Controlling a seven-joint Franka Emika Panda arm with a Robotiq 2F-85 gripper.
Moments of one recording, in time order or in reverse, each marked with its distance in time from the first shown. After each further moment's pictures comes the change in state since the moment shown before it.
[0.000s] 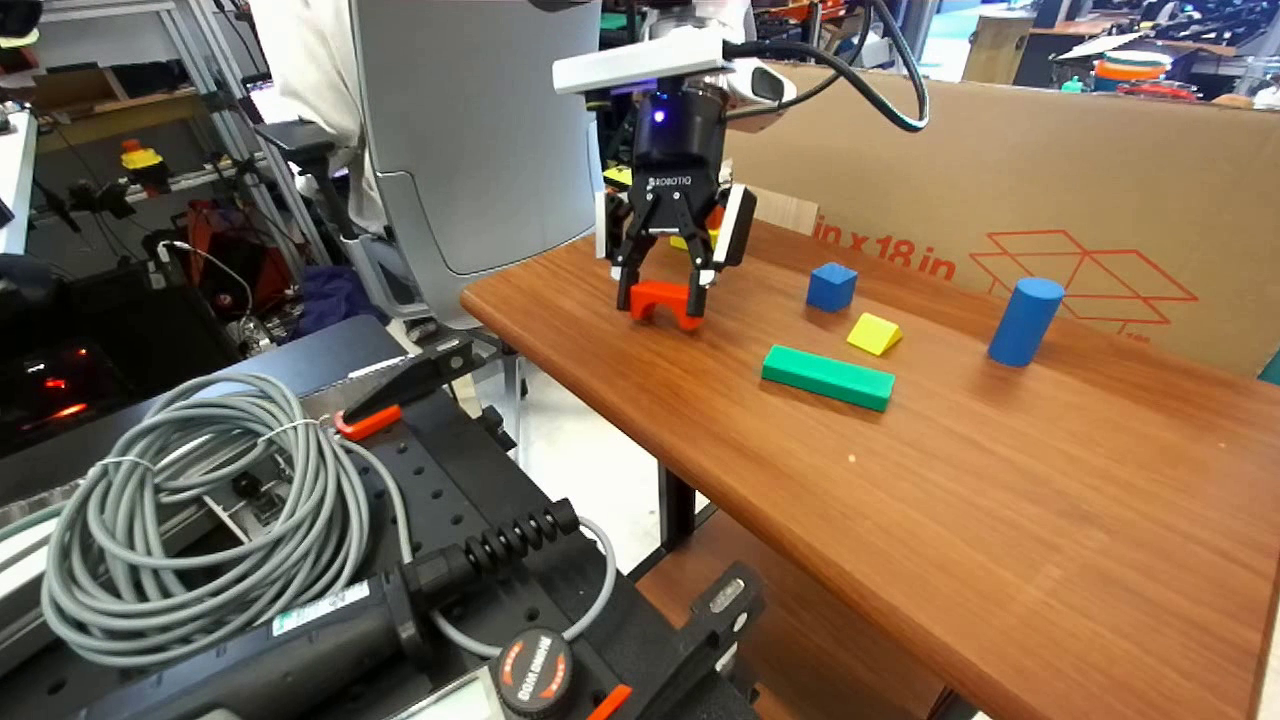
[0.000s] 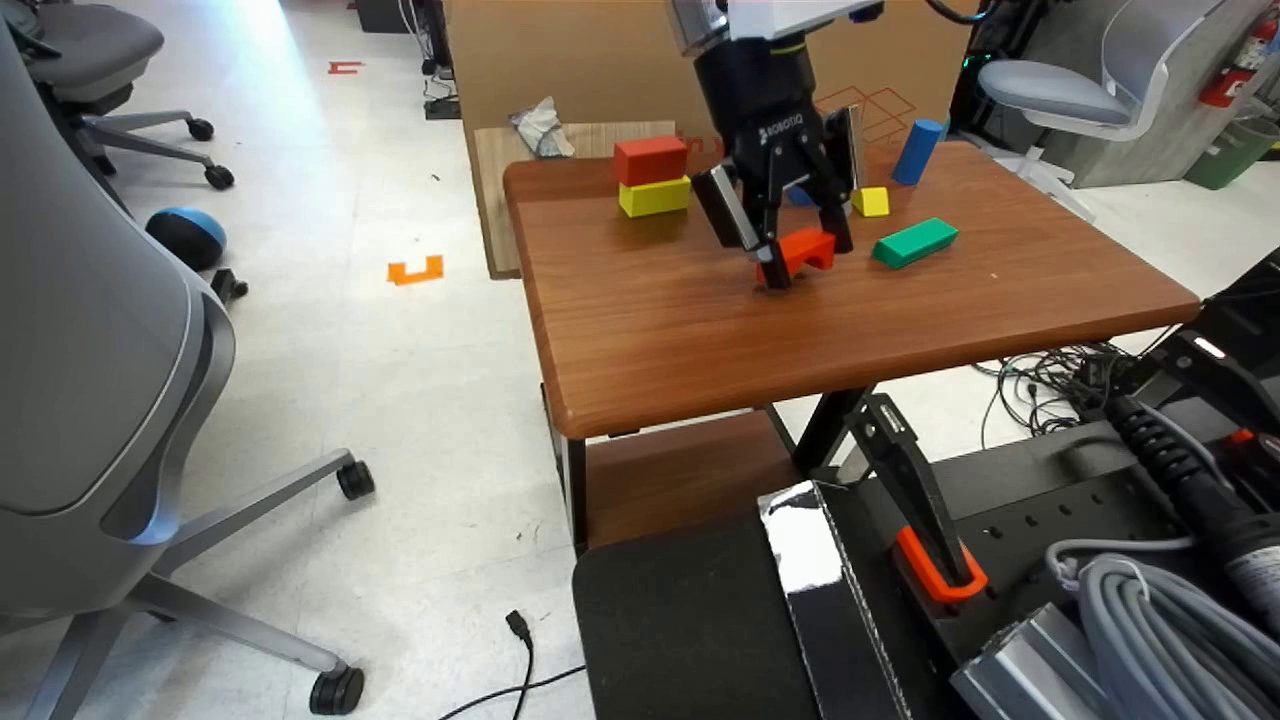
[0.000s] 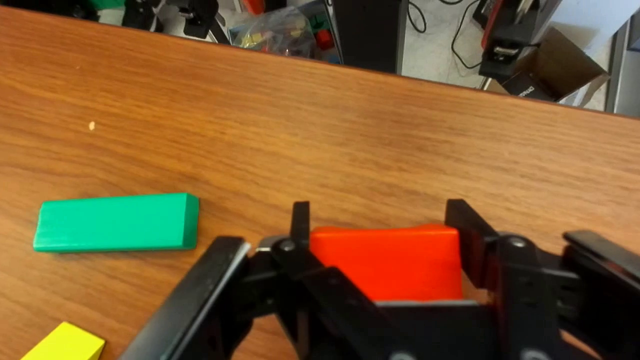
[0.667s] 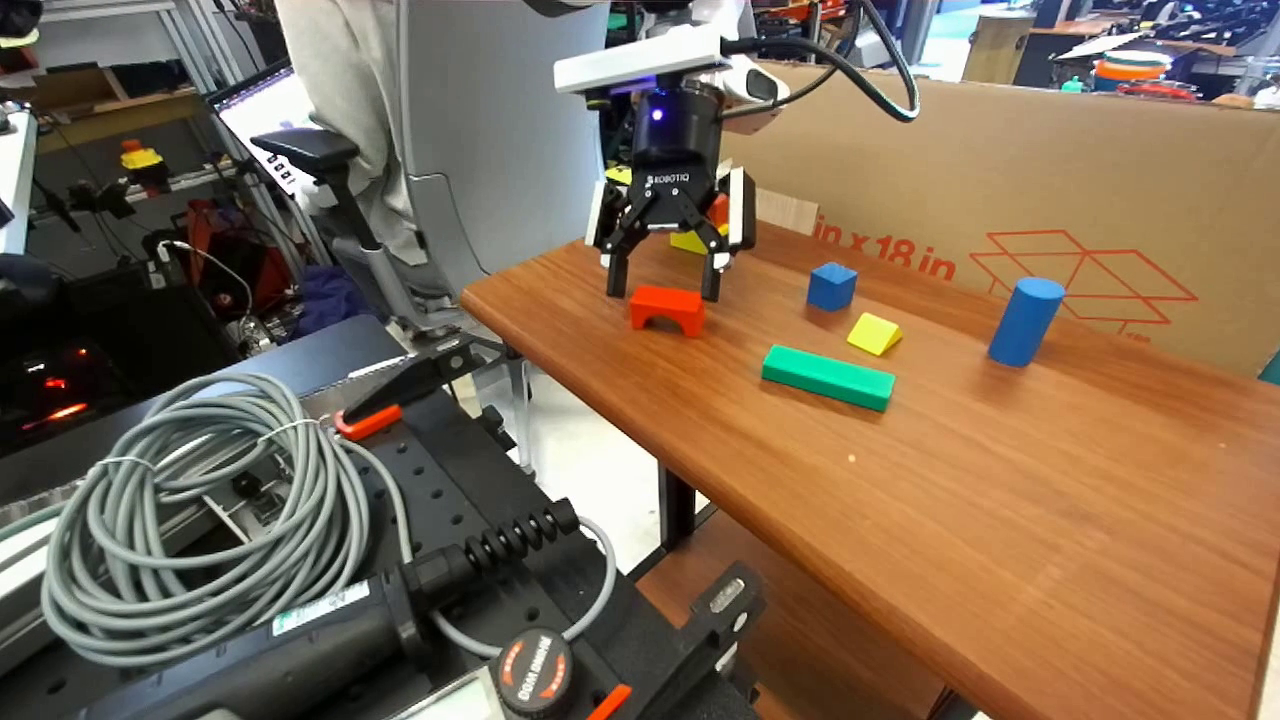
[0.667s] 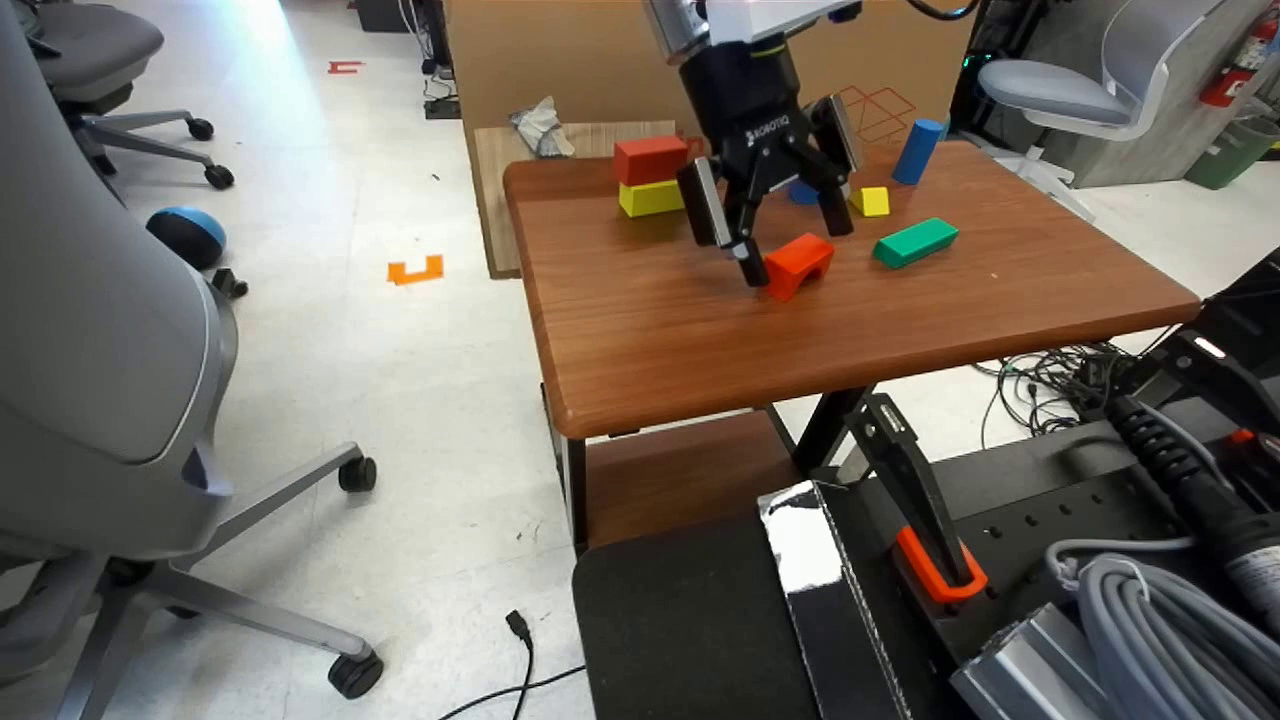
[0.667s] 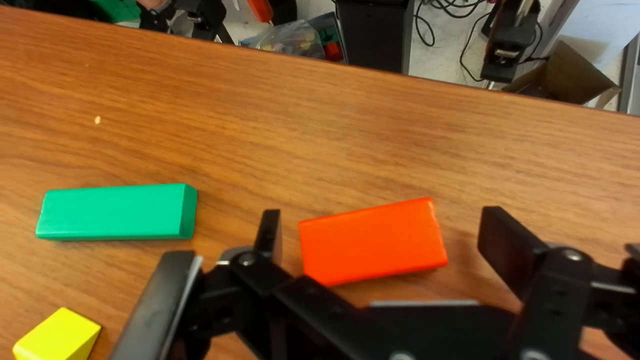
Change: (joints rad) arm 0.016 0.041 0.003 0.072 -0.017 -0.064 0.002
